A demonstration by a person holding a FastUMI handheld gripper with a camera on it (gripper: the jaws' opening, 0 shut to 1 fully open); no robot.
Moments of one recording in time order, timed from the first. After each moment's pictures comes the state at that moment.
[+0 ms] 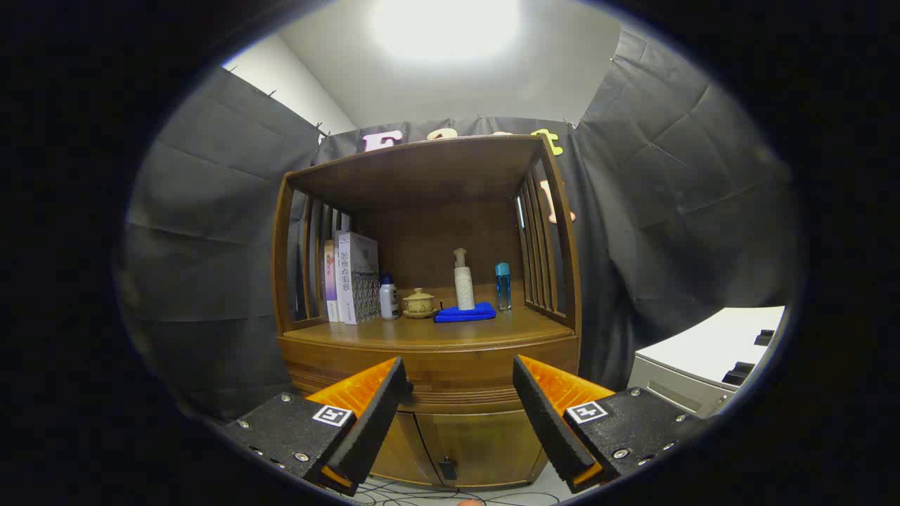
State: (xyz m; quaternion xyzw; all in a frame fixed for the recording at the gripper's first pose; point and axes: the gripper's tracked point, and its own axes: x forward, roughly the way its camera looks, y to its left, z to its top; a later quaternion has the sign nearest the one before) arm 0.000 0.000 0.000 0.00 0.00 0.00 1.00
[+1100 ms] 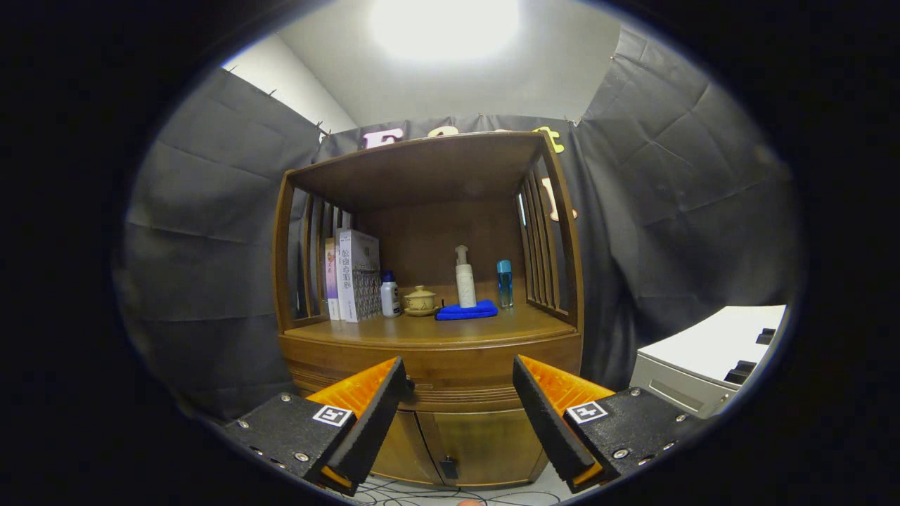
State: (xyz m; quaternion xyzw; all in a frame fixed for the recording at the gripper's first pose) arm 0.001 0.000 -0.004 0.00 0.01 0.00 1.00
